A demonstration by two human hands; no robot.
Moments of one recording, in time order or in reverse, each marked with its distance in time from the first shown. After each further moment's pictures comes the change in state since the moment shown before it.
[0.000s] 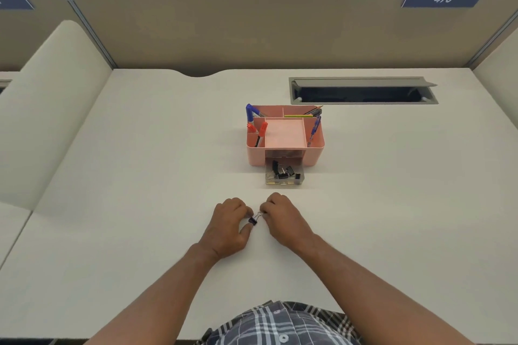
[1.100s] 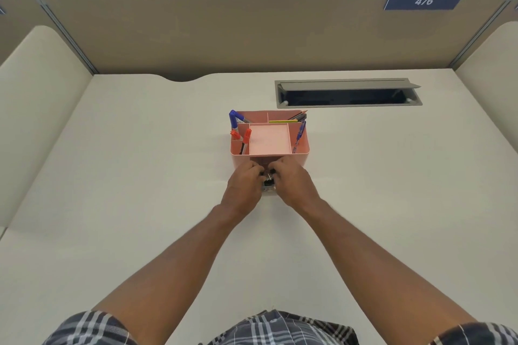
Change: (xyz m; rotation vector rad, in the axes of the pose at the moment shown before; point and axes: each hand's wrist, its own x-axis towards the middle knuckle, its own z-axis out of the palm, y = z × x) left_hand 0.120 0.059 -0.007 -0.152 0.148 -0.046; right_hand 0.054 0.028 -0.088 0.054 0.208 0.155
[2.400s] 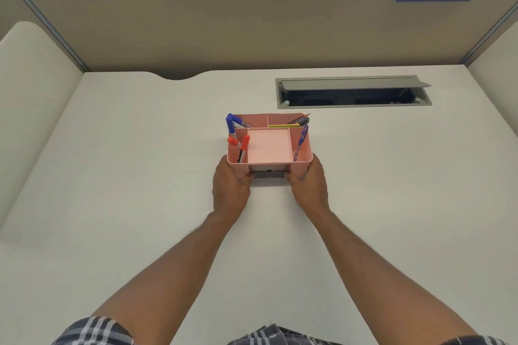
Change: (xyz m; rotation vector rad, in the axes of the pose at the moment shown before) left_hand 0.023 -0.032 0.012 -0.278 0.218 -0.469; right_hand 0.016 0.051 0.017 0.528 0.198 0.479
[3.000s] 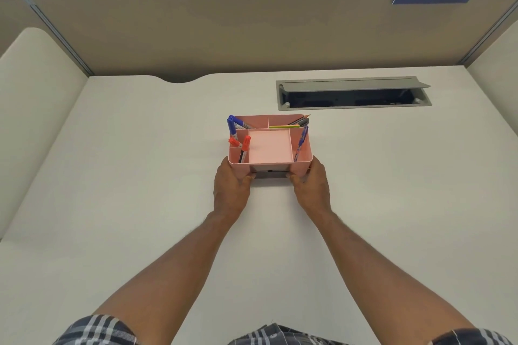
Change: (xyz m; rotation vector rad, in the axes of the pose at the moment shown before) left_hand 0.001 -0.005 -0.002 -0.016 -0.025 0.002; right_hand 0.001 0.009 -0.002 -0.053 0.019 -0.005
